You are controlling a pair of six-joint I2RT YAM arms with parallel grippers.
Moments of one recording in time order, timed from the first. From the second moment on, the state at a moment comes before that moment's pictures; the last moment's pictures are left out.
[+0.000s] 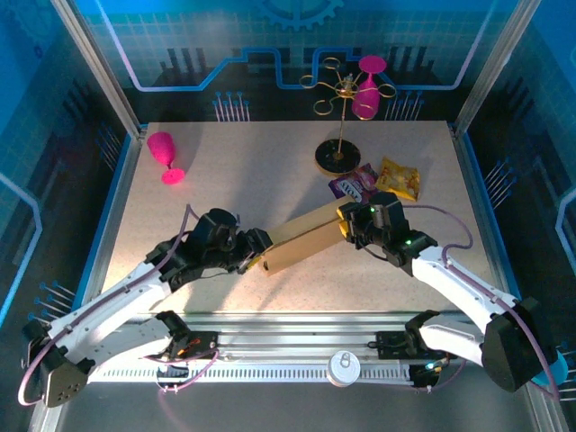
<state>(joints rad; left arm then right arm) -0.69 0.93 0.77 -0.56 0.21 -1.35 0.46 1.11 0.66 -0.16 -0.14 1.67</state>
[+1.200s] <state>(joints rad) -0.53 1.01 0.72 -0.47 0.37 -1.25 0.38 1.08 0.68 -0.27 -0.18 1.55</state>
